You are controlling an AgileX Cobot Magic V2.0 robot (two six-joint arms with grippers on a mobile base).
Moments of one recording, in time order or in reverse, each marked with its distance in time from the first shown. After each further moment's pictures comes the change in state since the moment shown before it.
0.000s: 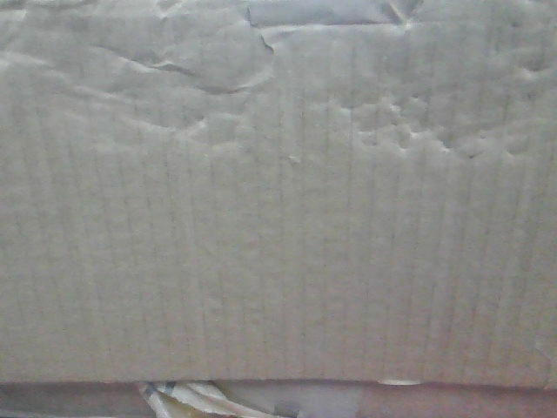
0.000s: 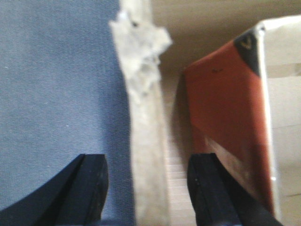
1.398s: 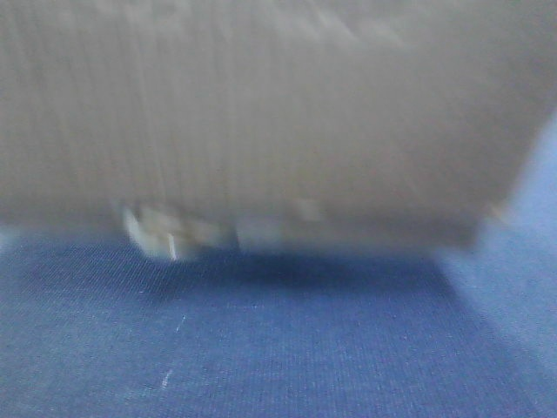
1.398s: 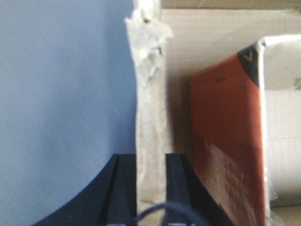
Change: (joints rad) left arm 0.000 -0.109 -0.222 0.277 0.007 -0.102; right arm 0.122 0.039 -0.232 -0.243 -0.098 0.119
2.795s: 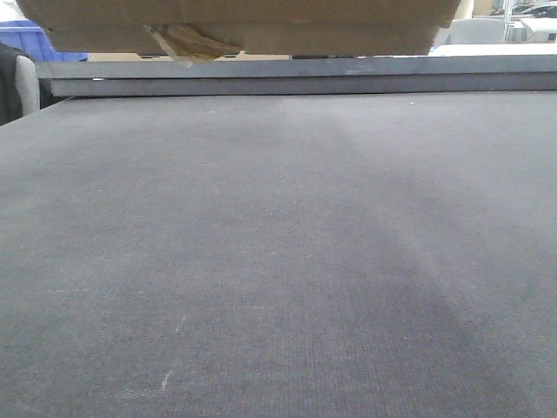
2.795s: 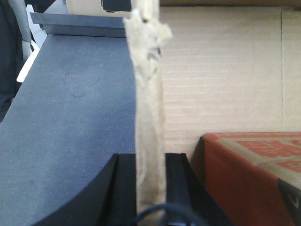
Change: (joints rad) left arm 0.000 -0.008 -0.203 0.126 -0.109 -0.004; right arm 0.003 0.002 -0.213 -0.169 -0.154 0.061
